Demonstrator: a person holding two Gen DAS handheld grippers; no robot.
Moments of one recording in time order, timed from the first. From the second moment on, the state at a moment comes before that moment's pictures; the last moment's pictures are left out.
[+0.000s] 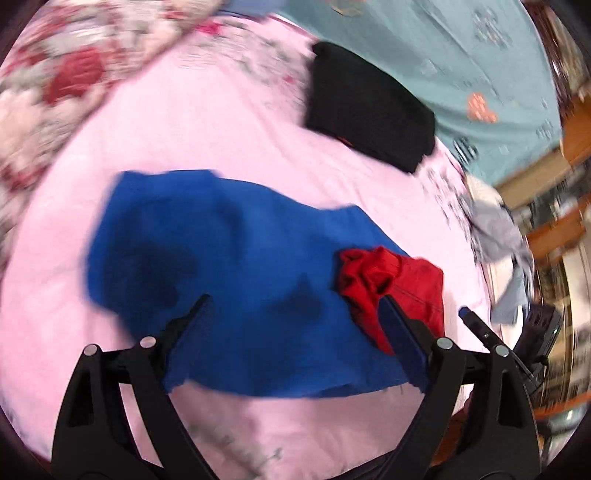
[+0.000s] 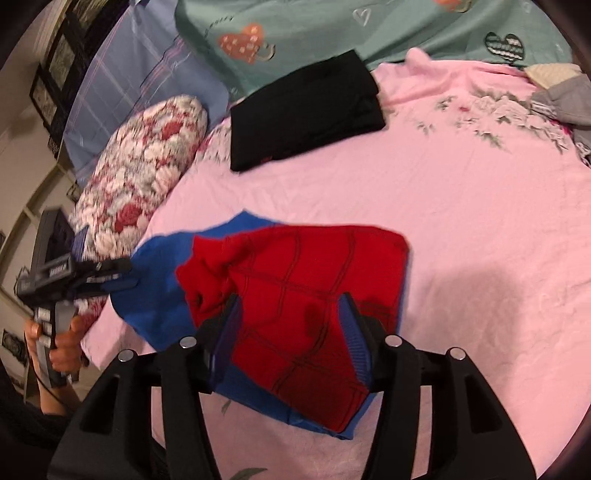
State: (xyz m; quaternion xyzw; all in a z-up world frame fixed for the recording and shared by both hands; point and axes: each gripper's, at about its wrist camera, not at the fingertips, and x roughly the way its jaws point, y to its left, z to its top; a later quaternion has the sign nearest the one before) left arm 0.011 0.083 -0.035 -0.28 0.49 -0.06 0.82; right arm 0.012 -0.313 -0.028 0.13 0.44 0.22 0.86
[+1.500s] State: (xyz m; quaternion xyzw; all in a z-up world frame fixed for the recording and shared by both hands) left arm 0.016 0.094 -0.043 -0.21 0.50 0.05 0.84; right arm 0.022 -0.338 -0.064 0.21 0.45 0.23 0.84
